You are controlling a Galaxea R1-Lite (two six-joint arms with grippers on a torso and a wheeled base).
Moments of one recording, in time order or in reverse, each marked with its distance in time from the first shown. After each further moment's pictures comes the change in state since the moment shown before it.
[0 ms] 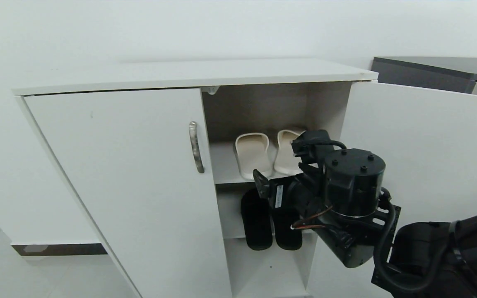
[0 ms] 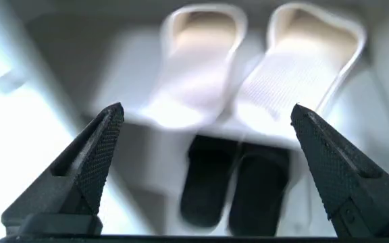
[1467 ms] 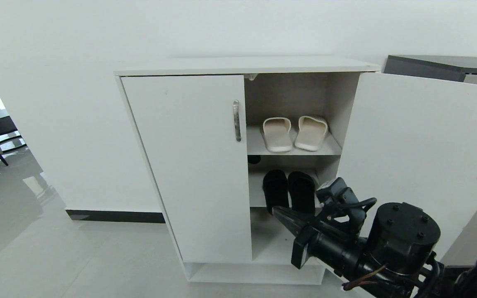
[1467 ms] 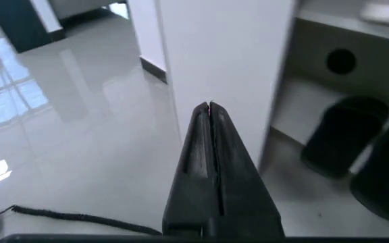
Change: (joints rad) left arm 0.000 0.000 0.000 0.000 0.000 0.000; right arm -0.065 0.047 0.435 -0.562 0.502 -0.062
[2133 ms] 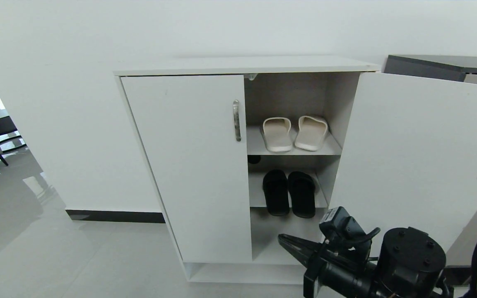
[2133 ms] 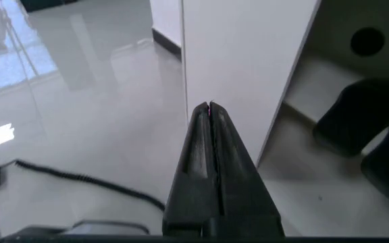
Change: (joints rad) left arm 0.000 0.000 0.000 0.000 -0.002 0.005; right arm 0.009 0.041 0.163 -0.107 0.066 -0.066
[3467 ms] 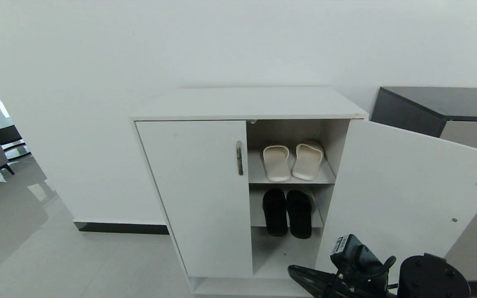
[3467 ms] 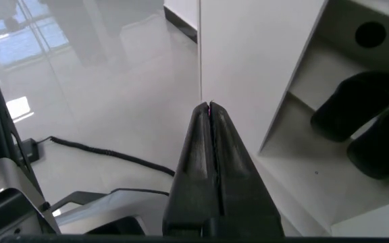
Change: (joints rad) left arm -0.001 0.000 0.000 0.000 -0.002 0.006; right arm 0.052 -0.036 0.148 0.000 -0.026 0.031
